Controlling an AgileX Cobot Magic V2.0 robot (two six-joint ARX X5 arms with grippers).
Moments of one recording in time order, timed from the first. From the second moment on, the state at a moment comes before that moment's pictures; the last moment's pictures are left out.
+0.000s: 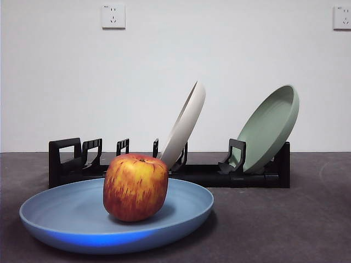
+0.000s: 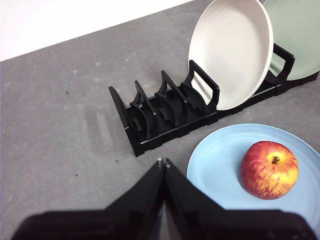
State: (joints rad) left arm -1.11 0.57 0.74 -0.79 -0.78 -0.33; right arm 0.73 0.59 0.66 -0.76 0.27 0.21
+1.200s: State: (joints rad) left arm 0.03 0.06 0.05 -0.26 0.03 0.04; right arm 0.73 0.59 0.66 -0.76 0.27 0.21
